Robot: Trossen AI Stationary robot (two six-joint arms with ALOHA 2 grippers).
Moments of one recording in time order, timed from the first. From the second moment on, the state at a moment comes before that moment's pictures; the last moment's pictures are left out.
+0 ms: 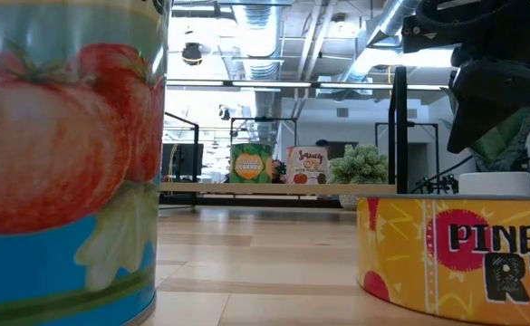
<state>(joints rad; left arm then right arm) -0.31 1.16 0.87 -0.97 -0.12 -0.27 0.59 1.85 1.29 -1.30 0.60 1.17</state>
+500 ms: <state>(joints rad) 0.09 1.21 1.07 -0.93 -0.08 0.30 0.59 1.85 1.29 -1.30 0.60 1.17</state>
